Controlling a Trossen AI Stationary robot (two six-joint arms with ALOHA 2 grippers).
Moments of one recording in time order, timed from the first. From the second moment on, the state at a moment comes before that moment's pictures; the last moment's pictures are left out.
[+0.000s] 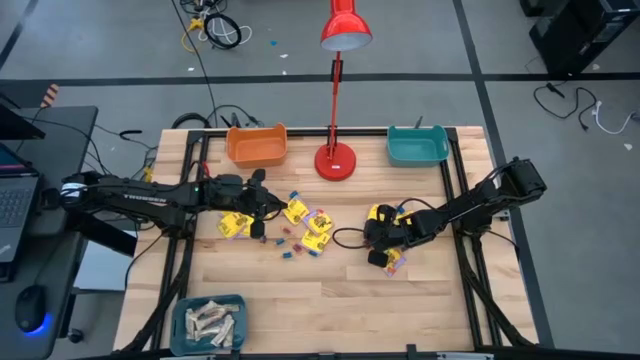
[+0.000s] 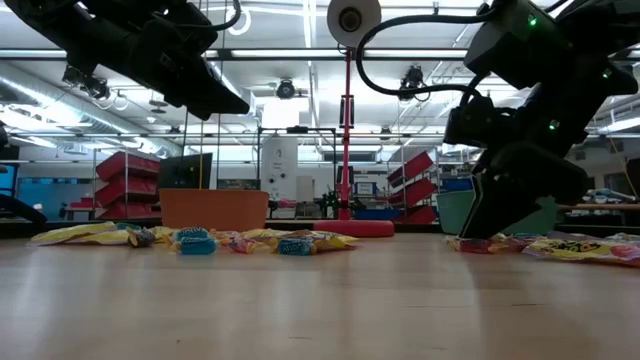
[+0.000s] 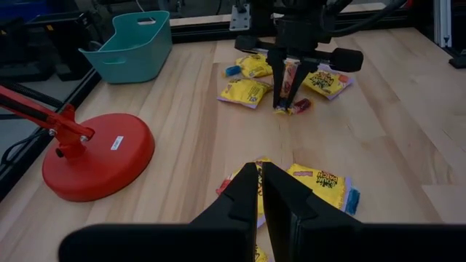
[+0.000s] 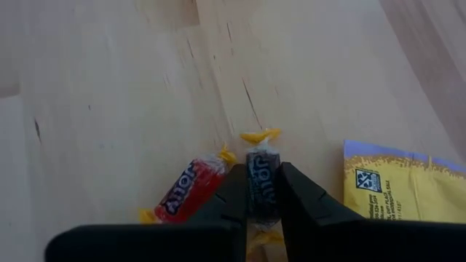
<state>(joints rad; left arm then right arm) 0.08 1.01 0.47 0.17 0.01 0.08 0.25 1.57 0.60 -0.11 0.34 0.45</state>
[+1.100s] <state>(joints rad) 0.08 1.01 0.47 0.17 0.01 0.07 -0.07 1.43 0.98 -0.48 0.38 0.42</state>
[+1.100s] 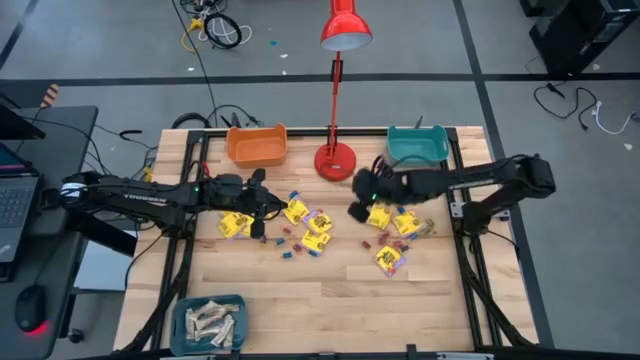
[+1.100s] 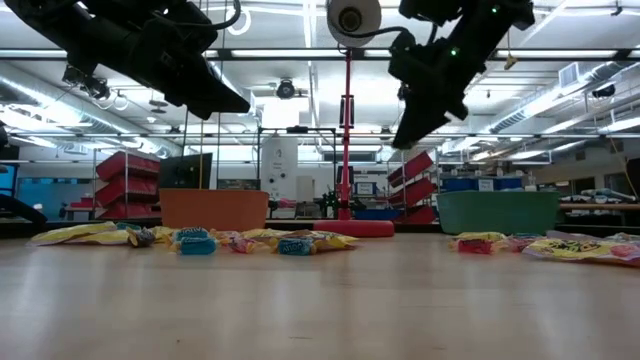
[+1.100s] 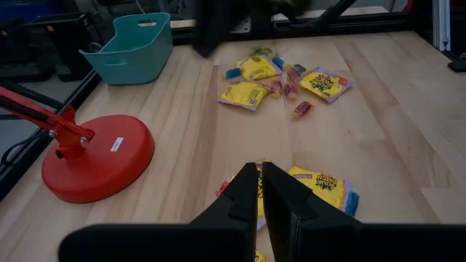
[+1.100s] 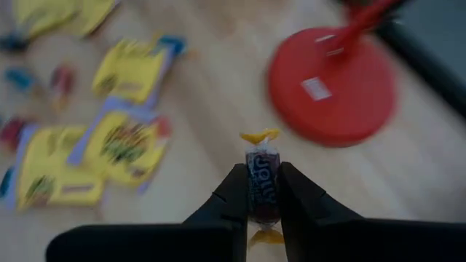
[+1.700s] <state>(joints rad) 0.08 1.01 0.47 0.17 0.01 0.07 -0.62 1.19 0.98 -0.61 0.40 0.42</state>
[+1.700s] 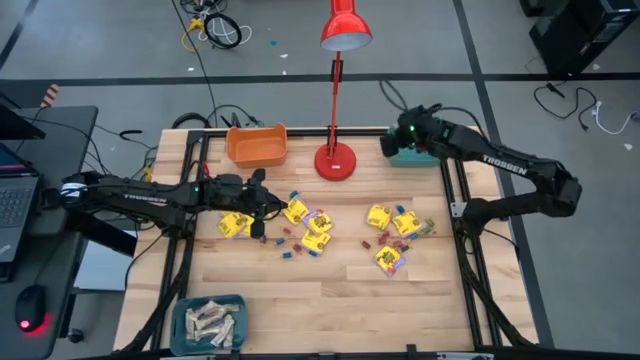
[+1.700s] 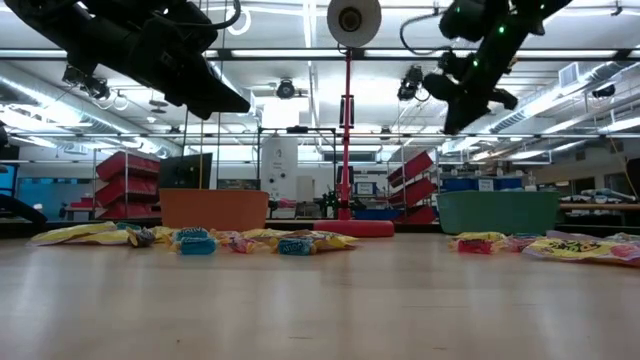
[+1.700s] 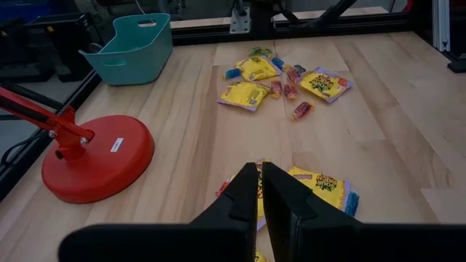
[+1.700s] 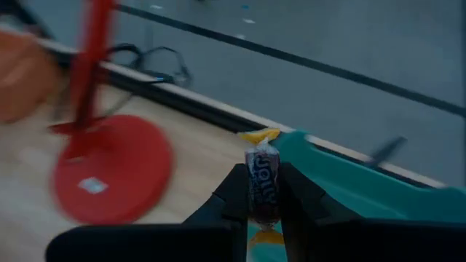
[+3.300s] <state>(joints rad) 0.08 1.01 0.47 0.16 0.01 0.07 -0.88 1.55 0.80 -0.48 0.34 0.55</state>
